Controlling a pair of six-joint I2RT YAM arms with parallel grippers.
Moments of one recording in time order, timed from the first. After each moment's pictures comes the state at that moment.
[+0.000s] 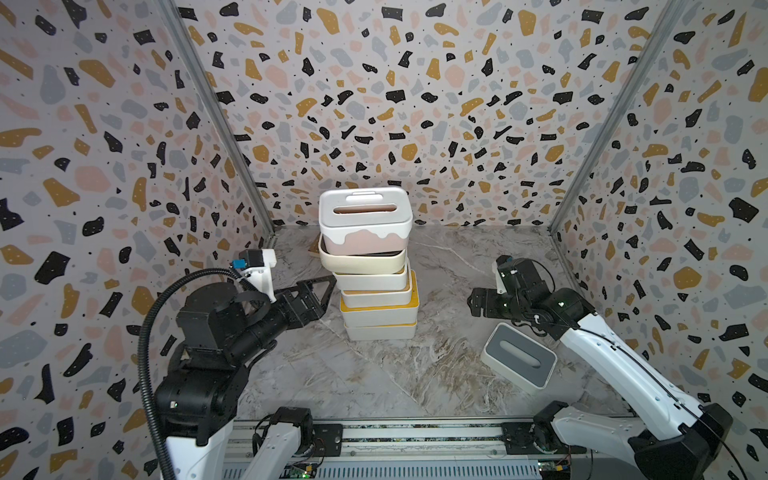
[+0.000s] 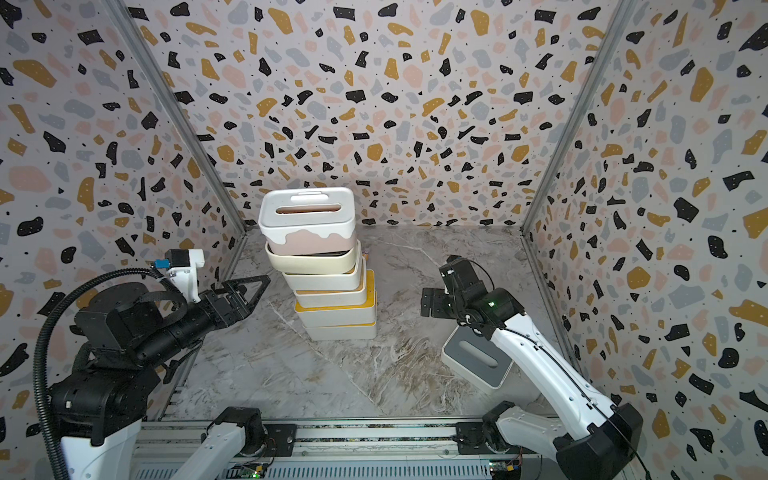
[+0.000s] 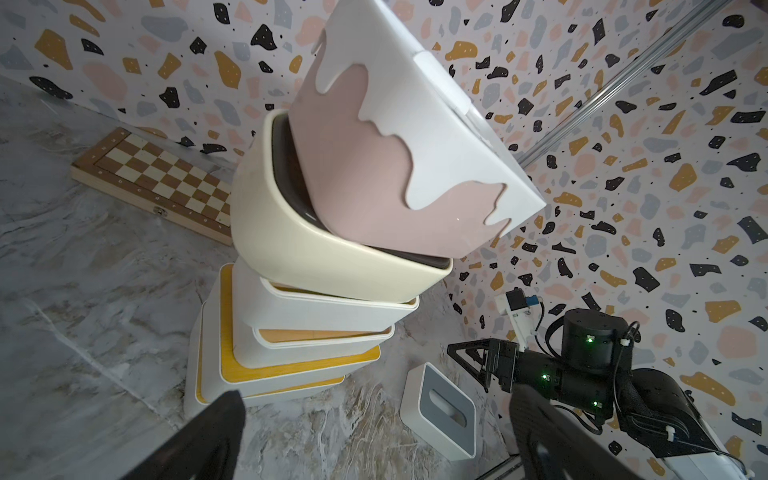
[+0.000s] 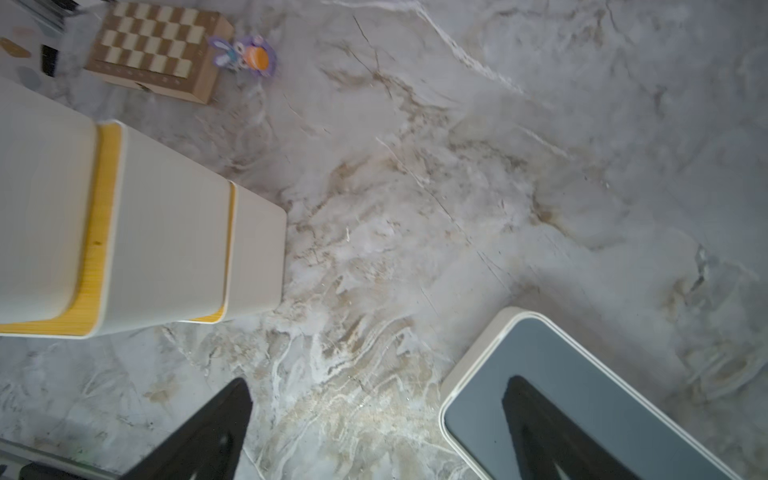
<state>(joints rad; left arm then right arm) -0.08 0.72 1.36 -0.96 0.47 -0.56 0.56 1.11 1.10 -0.92 0.08 0.53</state>
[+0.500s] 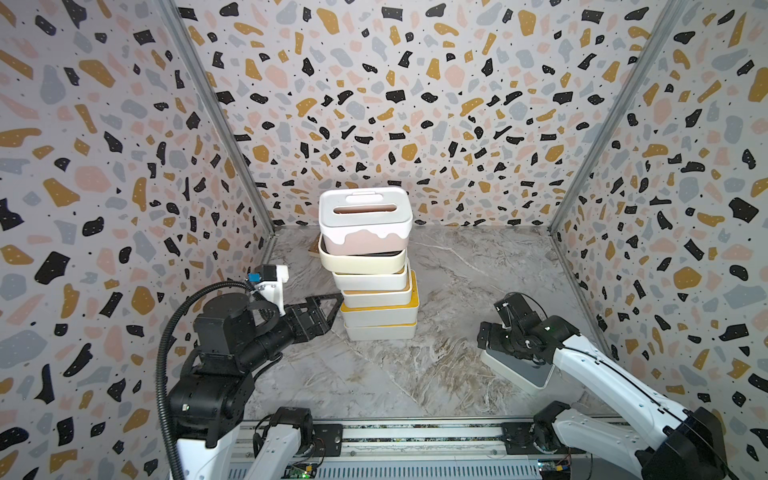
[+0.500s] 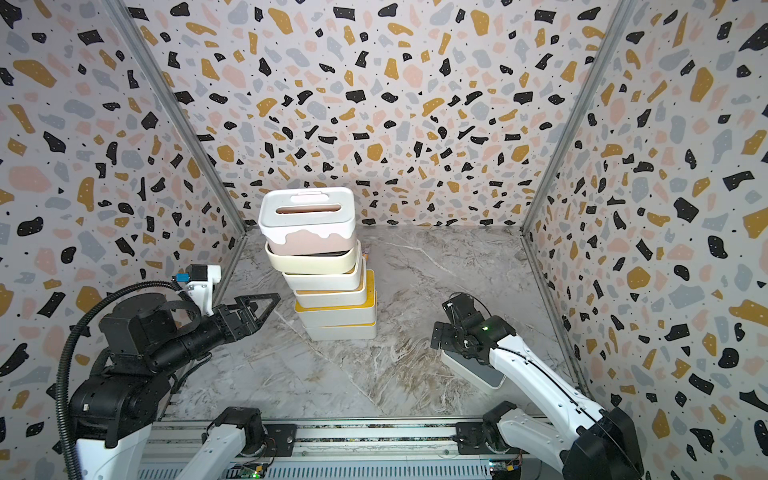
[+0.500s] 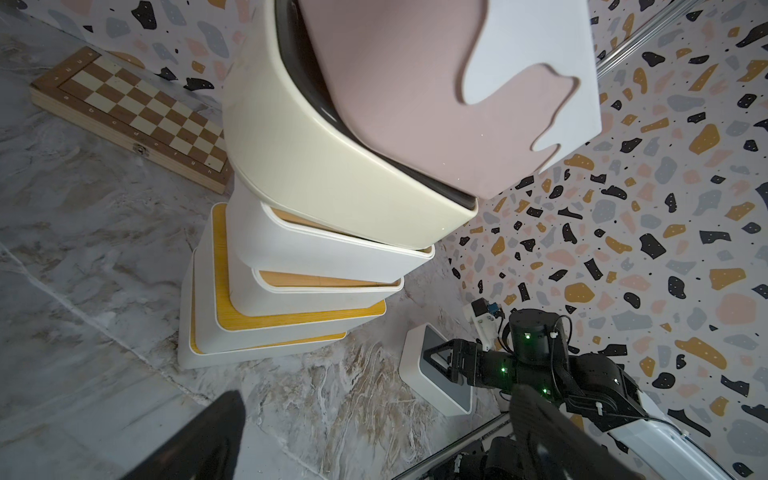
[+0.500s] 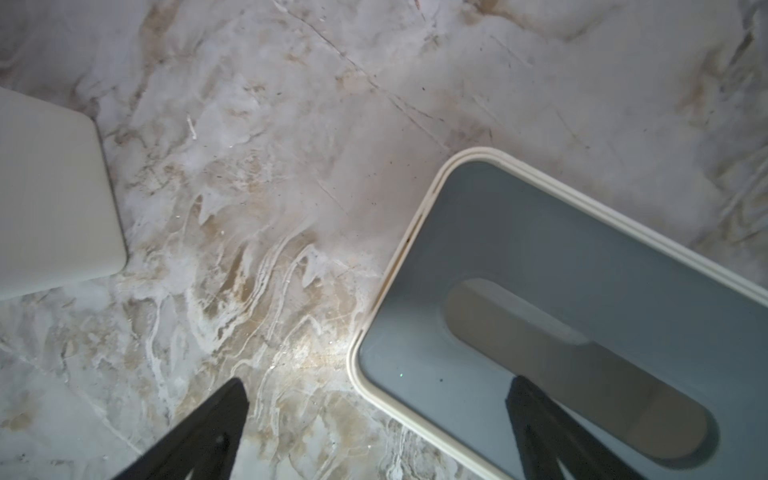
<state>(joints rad) -0.08 0.66 1.24 -0.99 0.53 -0.56 0.52 1.05 0.75 -0.86 0.07 0.68</state>
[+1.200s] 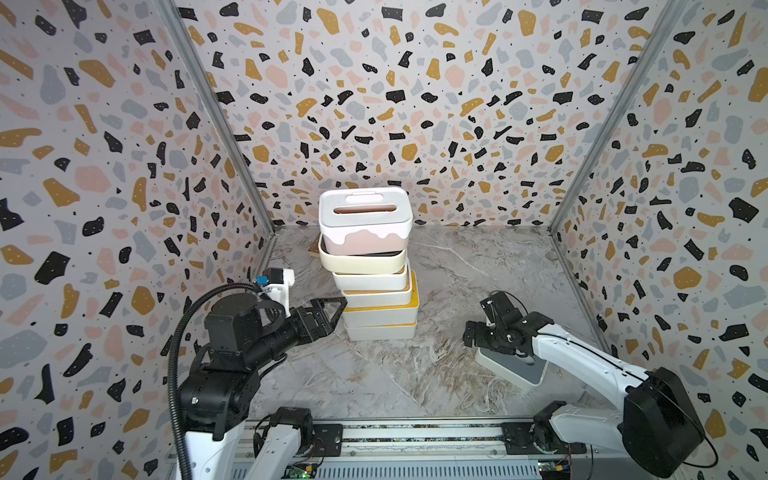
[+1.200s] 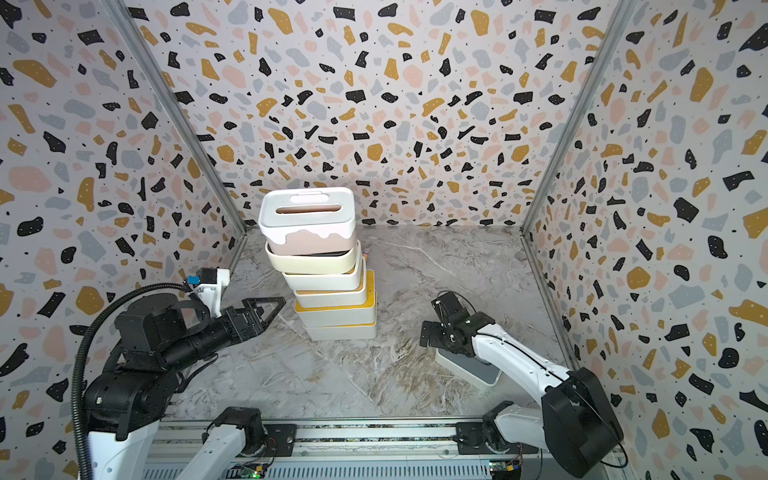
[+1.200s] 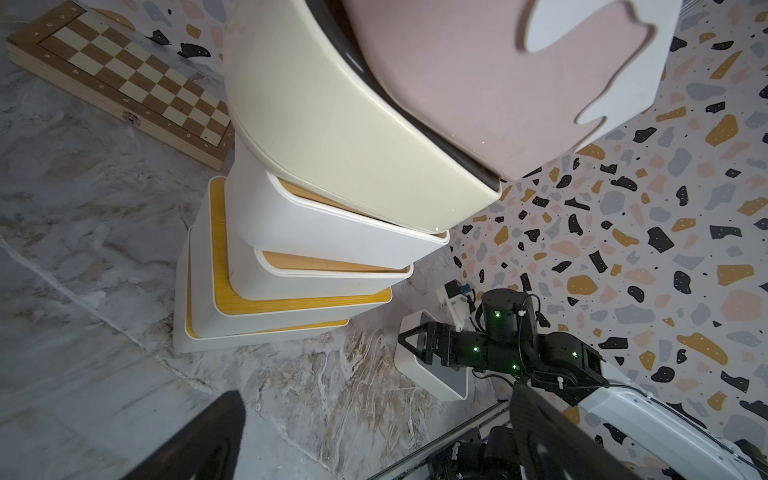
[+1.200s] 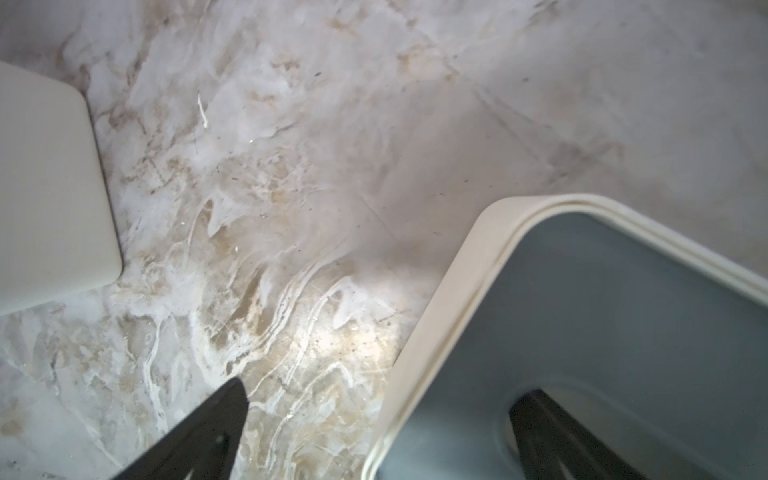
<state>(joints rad) -0.09 0.66 1.19 -0.97 0.54 -0.57 0.57 1.26 0.73 -0.62 -0.03 0.63</state>
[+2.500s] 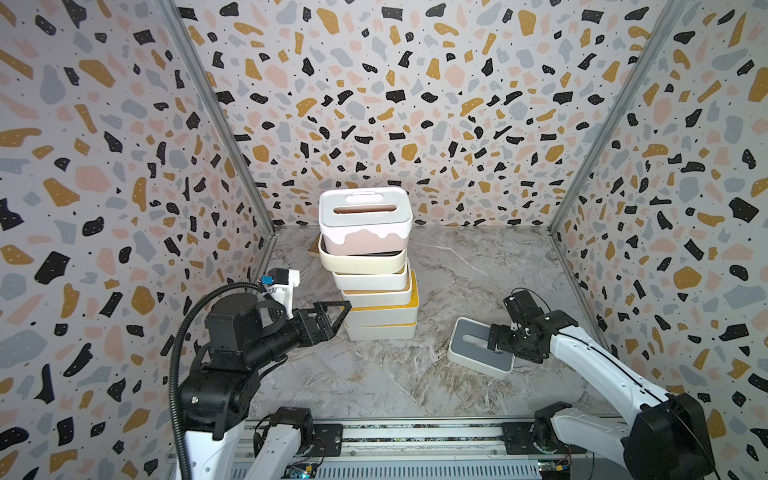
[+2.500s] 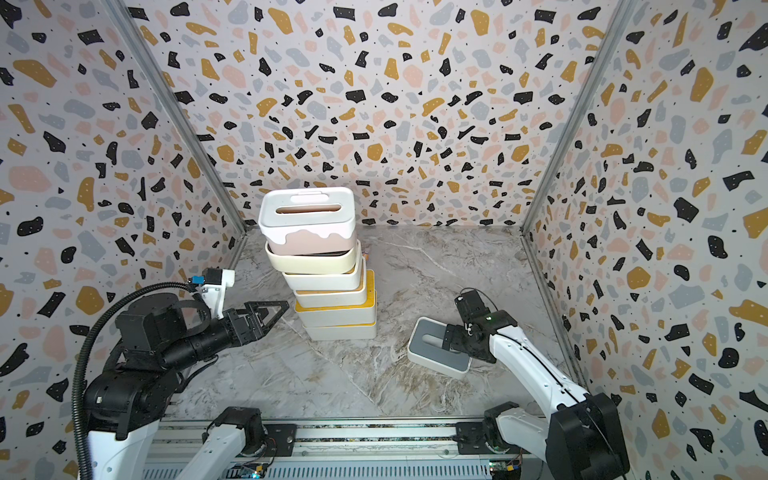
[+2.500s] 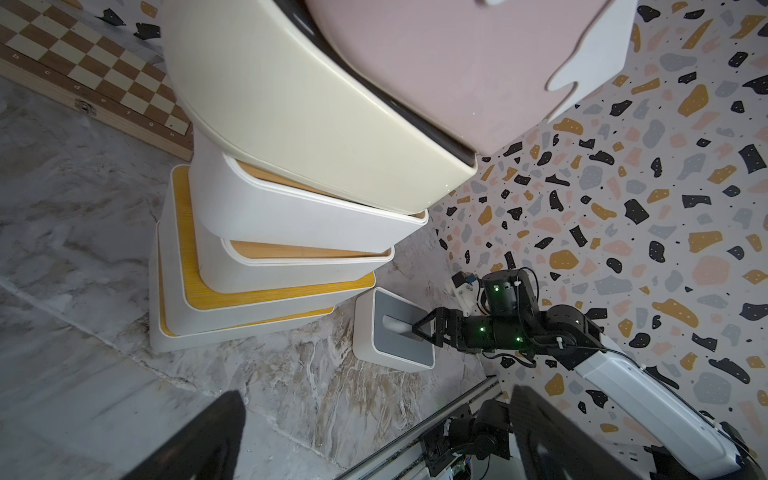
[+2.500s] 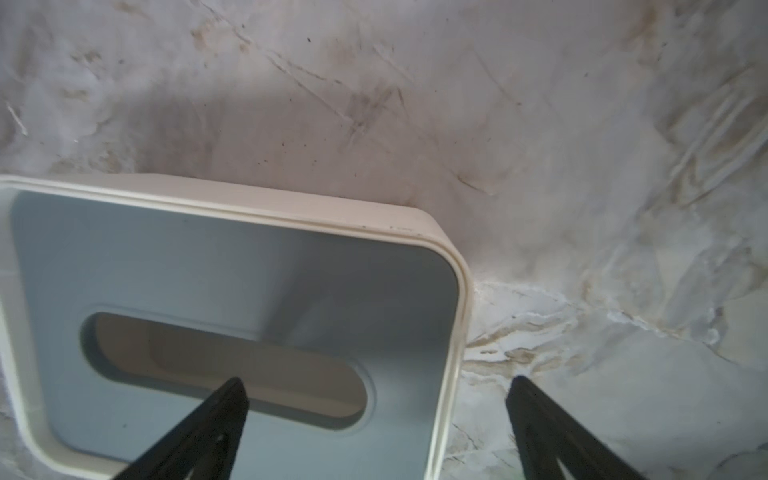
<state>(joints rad) -0.09 0.66 1.19 -0.98 0.61 -0.53 0.34 1.15 0.73 -0.89 0.03 0.57</state>
